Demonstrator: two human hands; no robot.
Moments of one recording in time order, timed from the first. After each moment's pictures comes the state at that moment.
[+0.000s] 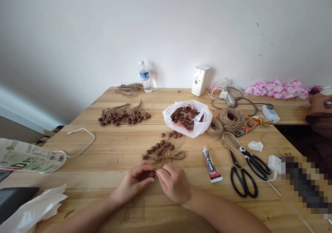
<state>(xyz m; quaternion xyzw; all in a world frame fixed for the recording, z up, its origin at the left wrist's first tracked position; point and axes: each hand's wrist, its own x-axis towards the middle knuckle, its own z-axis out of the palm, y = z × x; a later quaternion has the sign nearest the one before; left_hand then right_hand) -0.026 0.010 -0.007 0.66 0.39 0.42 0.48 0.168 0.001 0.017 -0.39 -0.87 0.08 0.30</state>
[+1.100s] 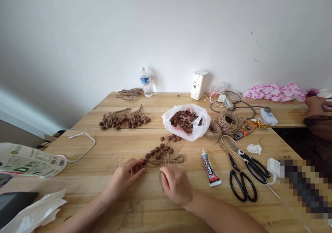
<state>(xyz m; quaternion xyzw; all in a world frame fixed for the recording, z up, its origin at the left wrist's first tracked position) -0.050 0.027 0.007 0.70 0.57 0.32 0.28 0.177 0.007 0.009 -0.40 -0.84 0.08 0.35</state>
